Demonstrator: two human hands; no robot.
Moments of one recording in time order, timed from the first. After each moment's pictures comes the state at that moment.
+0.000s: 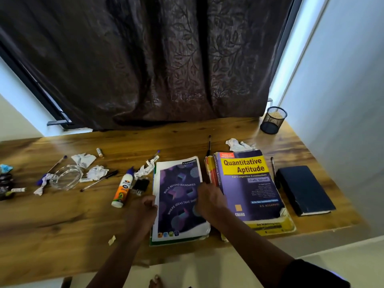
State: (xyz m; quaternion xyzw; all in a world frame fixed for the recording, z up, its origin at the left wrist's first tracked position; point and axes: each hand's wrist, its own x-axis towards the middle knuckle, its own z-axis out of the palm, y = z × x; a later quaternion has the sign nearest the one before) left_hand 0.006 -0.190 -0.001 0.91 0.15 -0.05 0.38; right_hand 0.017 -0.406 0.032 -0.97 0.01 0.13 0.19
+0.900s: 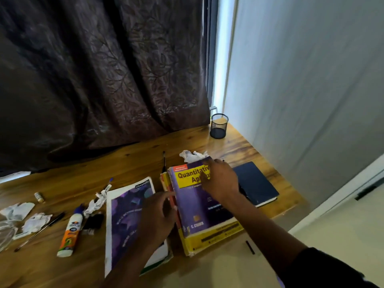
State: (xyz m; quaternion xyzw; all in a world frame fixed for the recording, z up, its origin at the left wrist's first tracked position) left_hand 0.019 -0.335 0.032 0.92 -0.16 0.00 0.36; right_hand 0.027 -0.558 0.072 -0.97 0.12 -0.11 0.20
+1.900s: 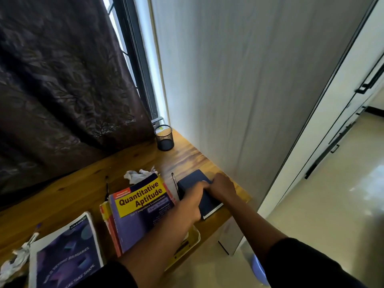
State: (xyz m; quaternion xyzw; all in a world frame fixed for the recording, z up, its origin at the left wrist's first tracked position) left_hand 0.004 -0.621 0.067 0.67 0.13 -0.45 0.58; right_hand -0.007 -0.743 0.004 -0.88 0.37 0.04 0.31
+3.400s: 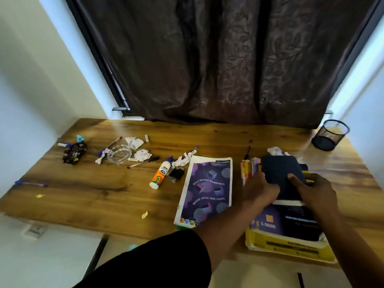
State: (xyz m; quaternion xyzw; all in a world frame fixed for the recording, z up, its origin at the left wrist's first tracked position) left_hand 0.039 -0.416 0.061 0.84 0.09 -0.19 0.51; right_hand 0.043 -0.574 0.039 -0.88 0.22 -0.05 0.42
